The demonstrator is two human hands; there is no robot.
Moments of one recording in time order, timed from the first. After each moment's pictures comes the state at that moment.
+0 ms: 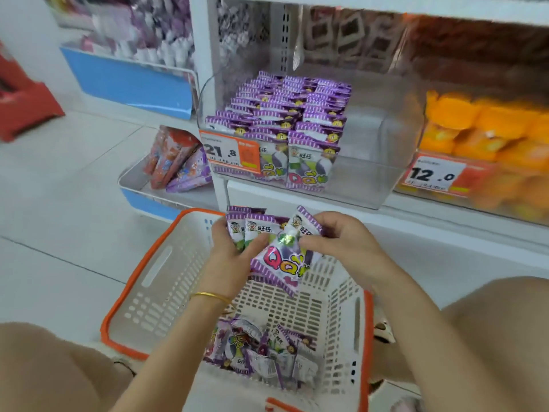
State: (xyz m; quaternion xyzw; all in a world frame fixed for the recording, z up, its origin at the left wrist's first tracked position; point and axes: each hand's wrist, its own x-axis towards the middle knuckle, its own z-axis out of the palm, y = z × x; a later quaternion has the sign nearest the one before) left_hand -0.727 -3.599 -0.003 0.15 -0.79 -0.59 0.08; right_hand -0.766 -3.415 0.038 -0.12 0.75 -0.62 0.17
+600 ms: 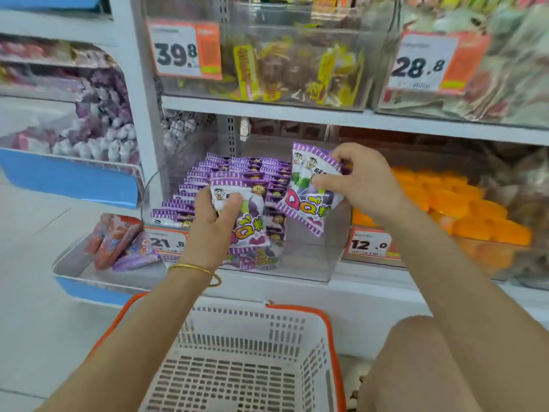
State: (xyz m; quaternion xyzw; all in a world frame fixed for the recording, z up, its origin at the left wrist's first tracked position) left_hand -0.832 -3.565 0.130 0.02 -0.77 -0.62 0.16; right_hand -0.865 -3.362 0.195 -0.12 0.89 -0.42 -0.16
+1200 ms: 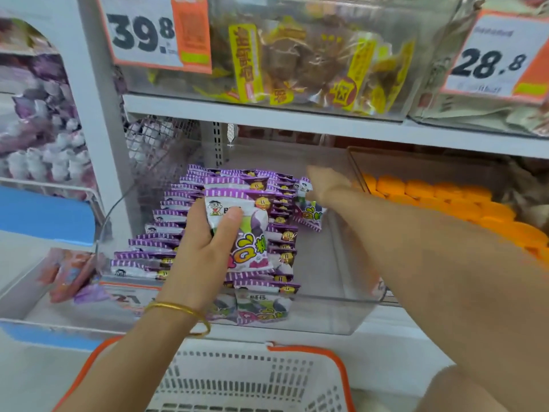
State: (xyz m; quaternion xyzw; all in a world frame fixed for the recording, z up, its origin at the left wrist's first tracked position) left_hand -0.890 -3.574 0.128 -0.03 -0.74 -0.66 0.12; right_hand -1.063 -3.378 0.126 0.00 1.00 -0.02 -0.02
